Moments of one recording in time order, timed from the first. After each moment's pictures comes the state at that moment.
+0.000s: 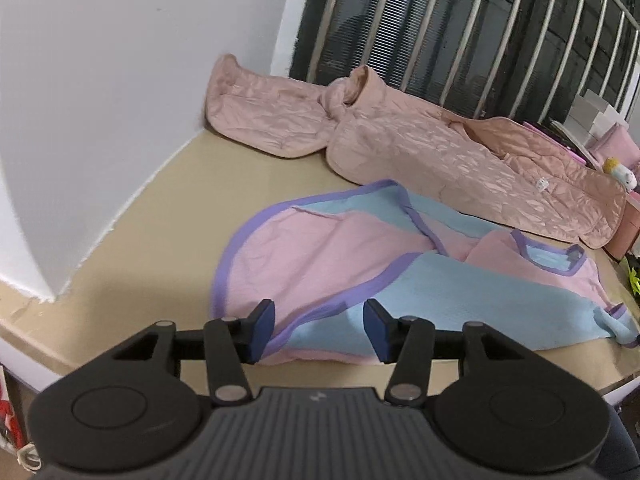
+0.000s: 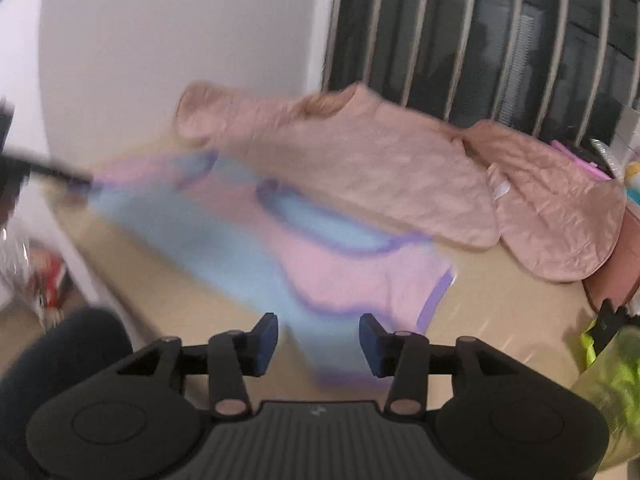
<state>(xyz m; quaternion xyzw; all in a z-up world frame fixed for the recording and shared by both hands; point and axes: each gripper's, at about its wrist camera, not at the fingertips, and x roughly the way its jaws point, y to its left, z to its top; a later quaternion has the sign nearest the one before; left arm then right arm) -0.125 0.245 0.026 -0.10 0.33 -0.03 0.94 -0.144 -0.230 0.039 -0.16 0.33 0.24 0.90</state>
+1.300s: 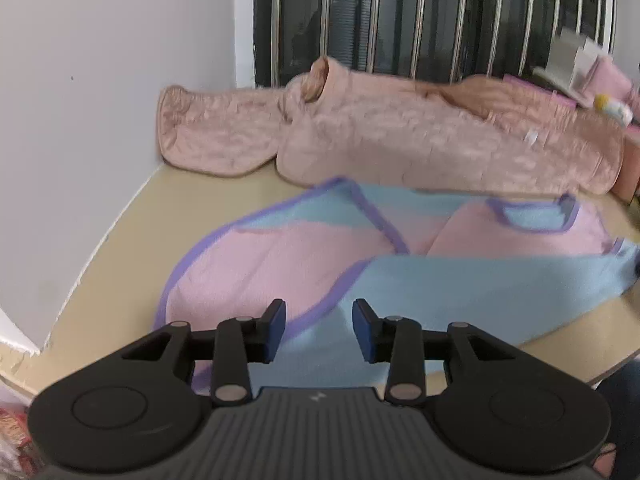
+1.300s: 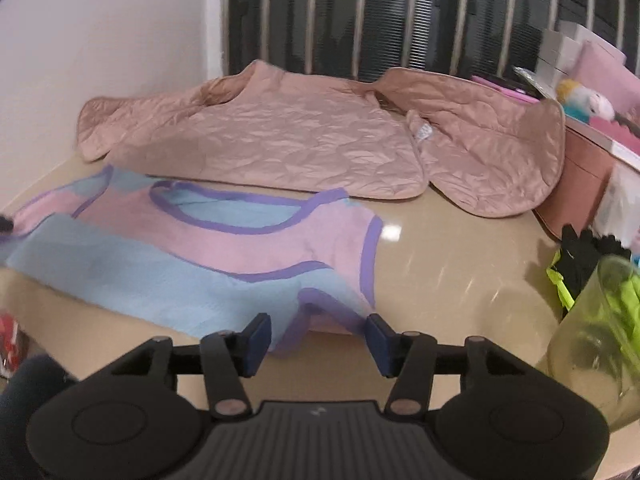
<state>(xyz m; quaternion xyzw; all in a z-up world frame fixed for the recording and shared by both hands) -0.116 0.175 0.036 0.01 0.35 -0.02 0.94 -0.099 -0.262 0.030 -0.06 0.34 0.14 0.93</state>
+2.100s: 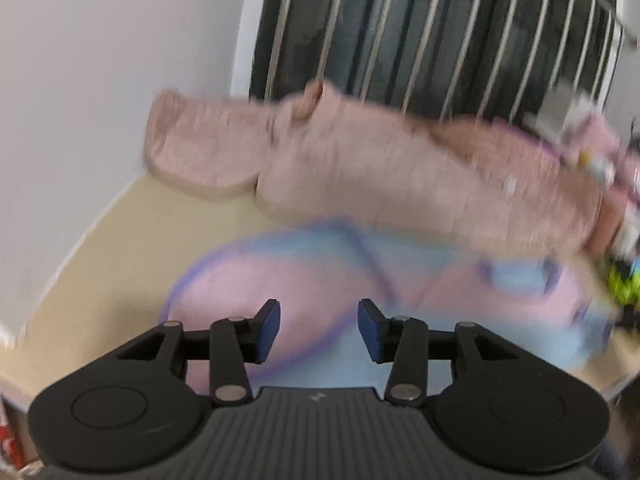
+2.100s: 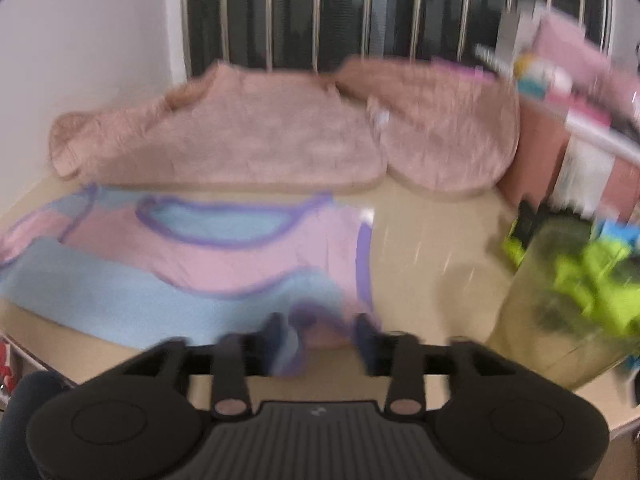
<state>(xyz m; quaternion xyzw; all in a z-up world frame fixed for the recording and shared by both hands) -0.103 0.186 0.075 -0.09 0.30 -0.05 0.95 -0.122 -0.277 0.053 -0.04 0.34 0.09 0.93</state>
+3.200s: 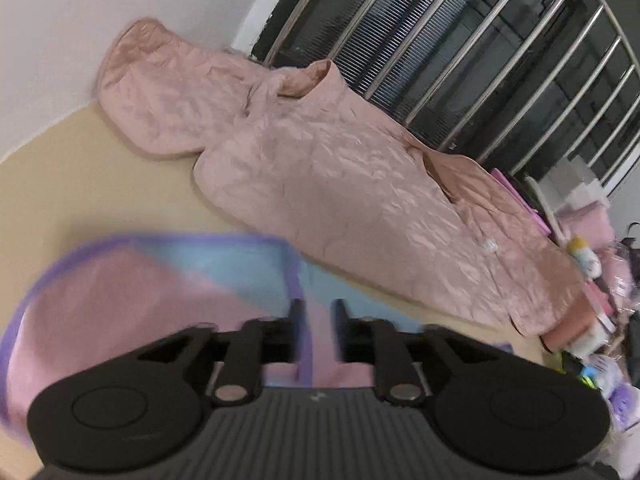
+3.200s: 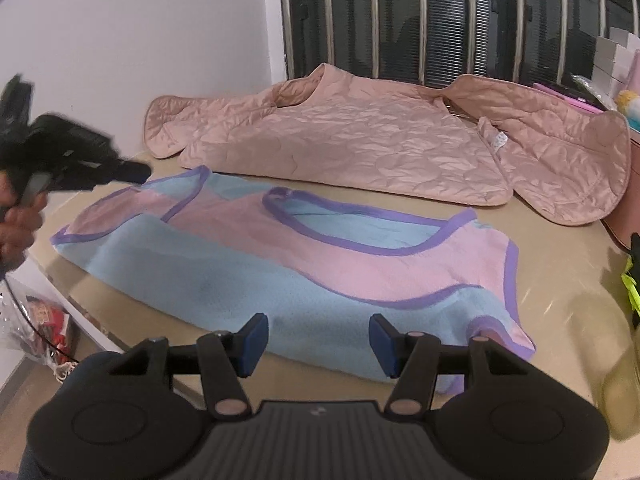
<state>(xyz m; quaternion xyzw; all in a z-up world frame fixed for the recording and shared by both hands) -0.011 0.158 0.050 -0.24 0.34 -0.06 0.91 -0.123 -0.207 0.028 -0.05 0.35 0.22 0.91</state>
